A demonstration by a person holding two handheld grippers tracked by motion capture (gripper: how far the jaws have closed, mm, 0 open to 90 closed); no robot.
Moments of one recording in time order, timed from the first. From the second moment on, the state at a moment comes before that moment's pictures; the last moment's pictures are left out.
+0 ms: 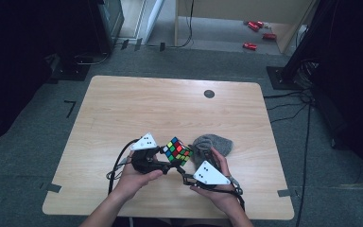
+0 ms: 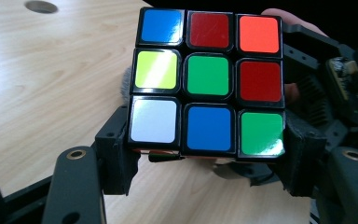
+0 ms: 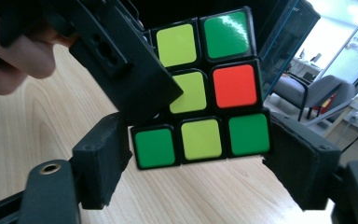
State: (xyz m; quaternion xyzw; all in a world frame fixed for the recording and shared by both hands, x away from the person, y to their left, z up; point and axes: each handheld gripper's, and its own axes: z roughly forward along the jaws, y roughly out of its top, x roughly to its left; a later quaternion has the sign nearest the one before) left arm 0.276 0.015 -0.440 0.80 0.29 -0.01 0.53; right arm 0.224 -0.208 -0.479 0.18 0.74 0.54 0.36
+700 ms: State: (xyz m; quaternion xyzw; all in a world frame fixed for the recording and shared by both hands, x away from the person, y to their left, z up) left arm 0.279 0.015 -0.440 0.78 0.32 -0.03 0.54; right arm 0.220 -0.202 -0.482 0.19 0.72 0.54 0.38
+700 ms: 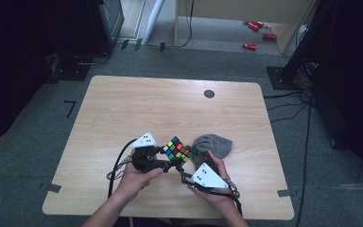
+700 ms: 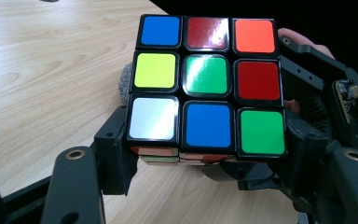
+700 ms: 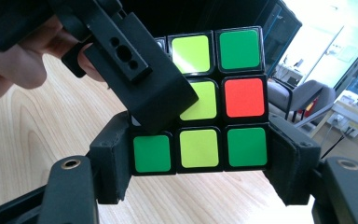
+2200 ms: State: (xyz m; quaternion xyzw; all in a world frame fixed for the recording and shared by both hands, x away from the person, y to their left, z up) left arm 0.259 0.013 -0.467 0.80 0.08 0.28 0.52; right arm 0.223 -0.212 -0.444 0.38 0.71 0.57 0.16
